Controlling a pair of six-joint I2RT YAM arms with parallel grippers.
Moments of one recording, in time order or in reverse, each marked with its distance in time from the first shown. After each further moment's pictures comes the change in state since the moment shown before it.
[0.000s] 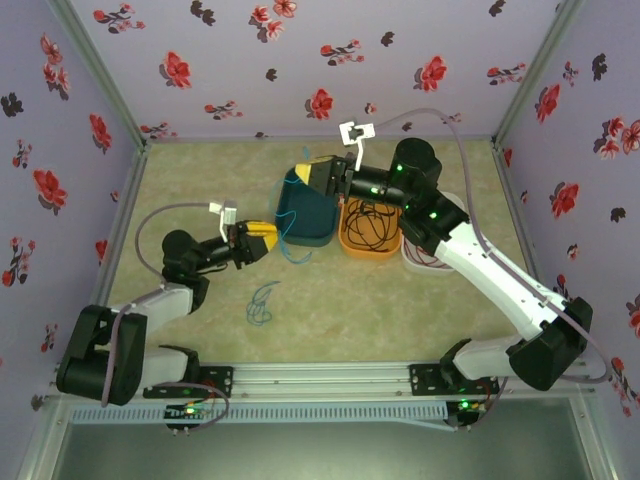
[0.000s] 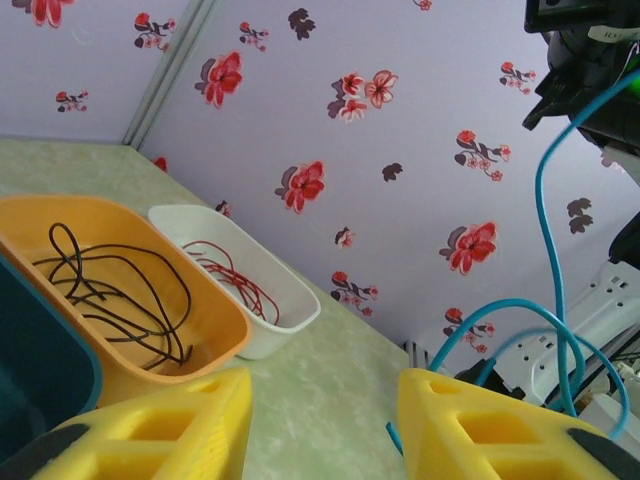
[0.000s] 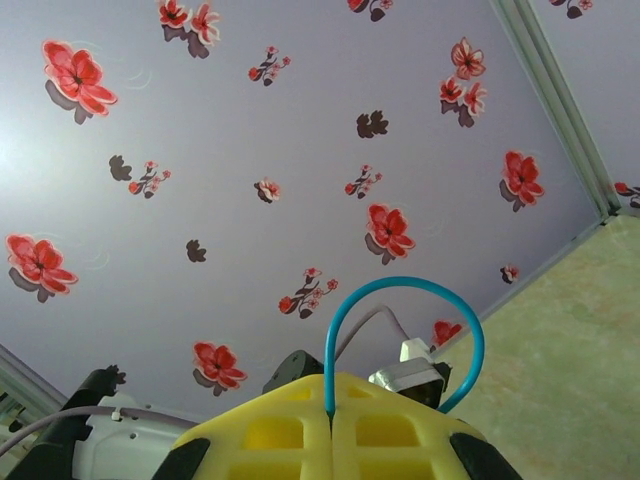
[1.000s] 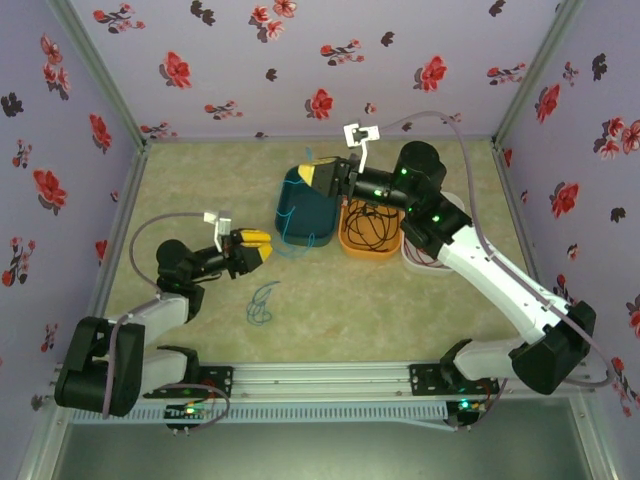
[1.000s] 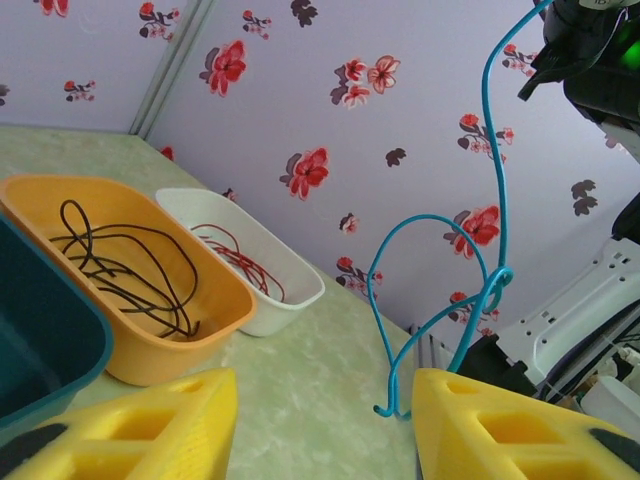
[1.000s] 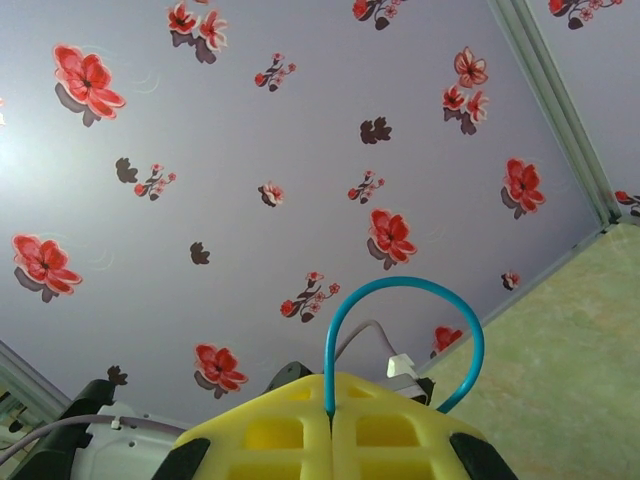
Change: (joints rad) left arm 0.050 -0.055 -0.076 0.003 0.040 0.032; right arm -0.006 -0.026 -0.030 0.027 -0.001 0.003
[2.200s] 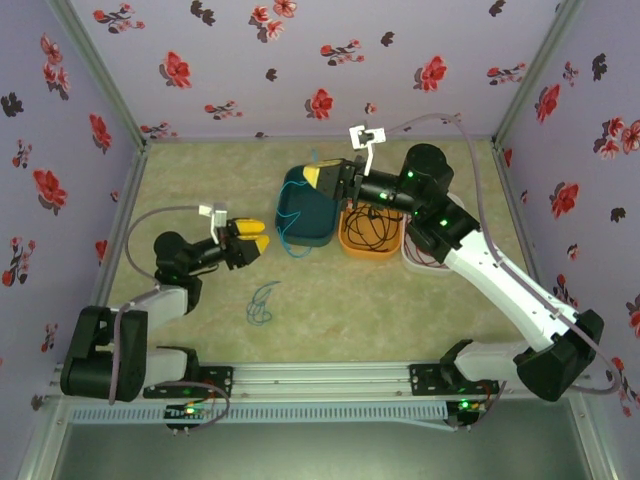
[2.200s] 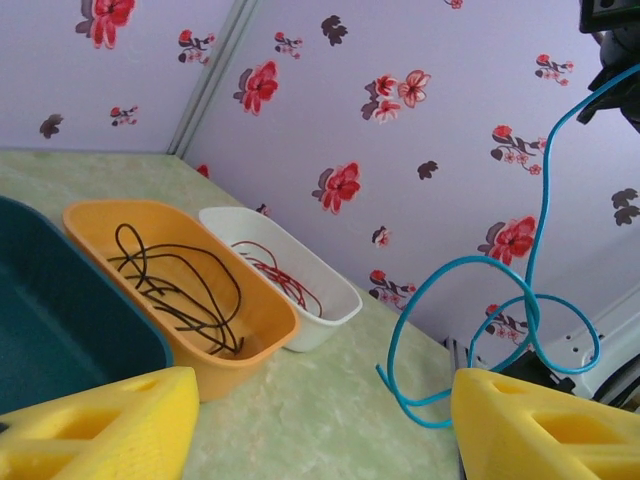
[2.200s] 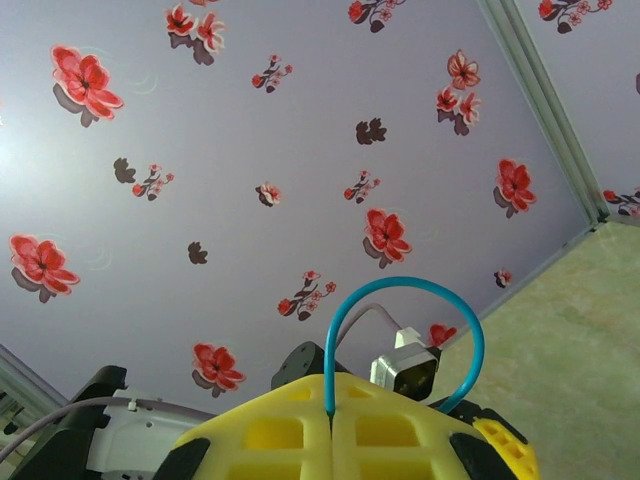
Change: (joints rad) left arm 0.043 0.067 0.055 0.000 0.000 0.050; right arm 0.000 -0.039 -0.006 -0.045 0.018 -0.010
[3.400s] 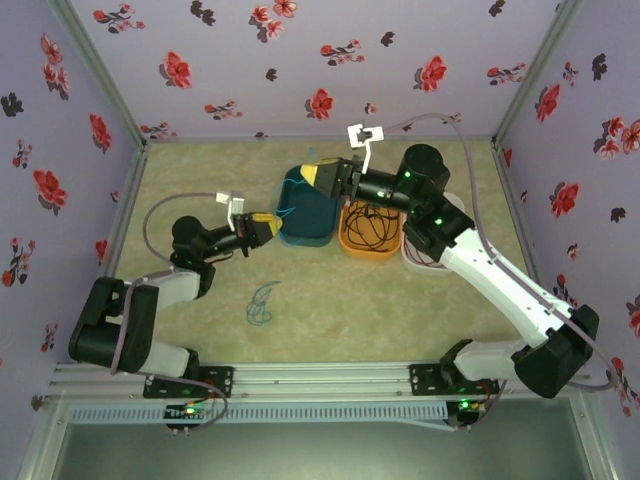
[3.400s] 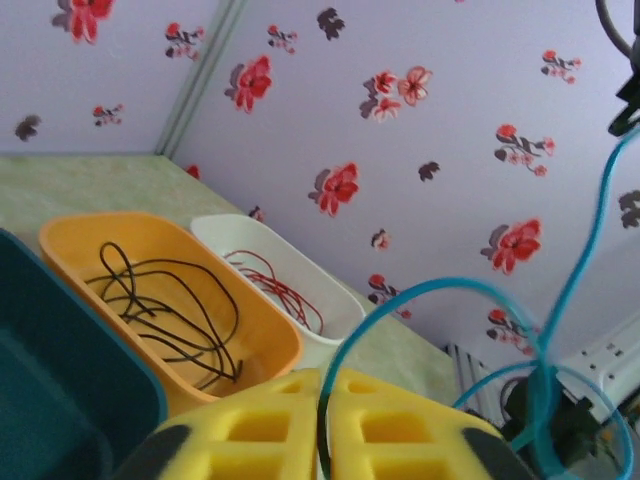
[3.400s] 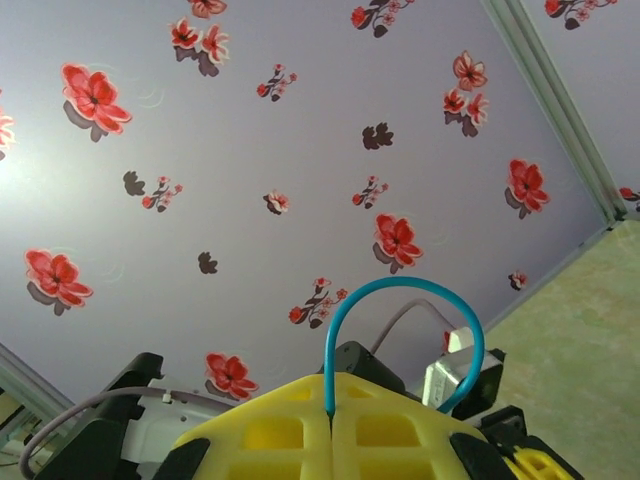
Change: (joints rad) left arm -0.099 0.158 0.124 0.009 -0.091 0.018; right arm -0.002 0.018 -0.018 0.059 -0.001 0.051
